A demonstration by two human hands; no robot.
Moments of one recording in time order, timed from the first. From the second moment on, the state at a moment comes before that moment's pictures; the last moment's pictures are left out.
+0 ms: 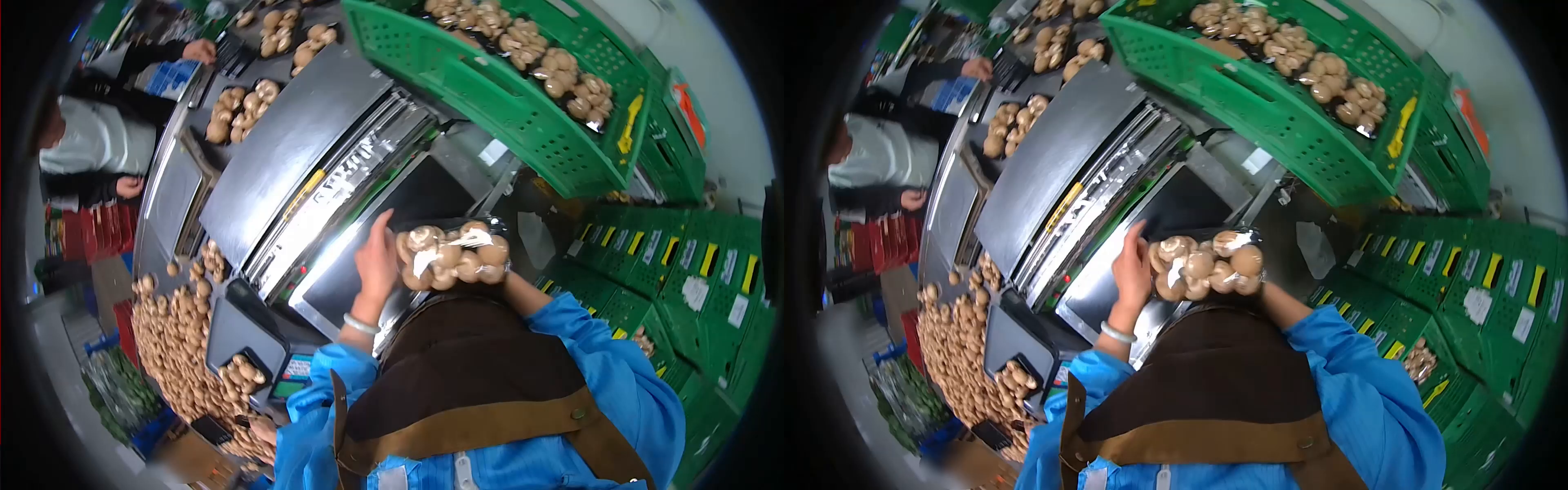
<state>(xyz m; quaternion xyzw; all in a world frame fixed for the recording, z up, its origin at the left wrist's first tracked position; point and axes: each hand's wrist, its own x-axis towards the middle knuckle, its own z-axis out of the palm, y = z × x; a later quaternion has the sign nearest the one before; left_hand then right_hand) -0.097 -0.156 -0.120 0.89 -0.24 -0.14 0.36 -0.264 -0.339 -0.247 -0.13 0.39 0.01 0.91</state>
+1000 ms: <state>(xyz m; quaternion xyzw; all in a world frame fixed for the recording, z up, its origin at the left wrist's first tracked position) -0.034 -0.221 -0.002 0.50 0.12 -0.32 0.80 -0.018 -0.588 0.028 -0.35 0.13 -0.12 0.92</state>
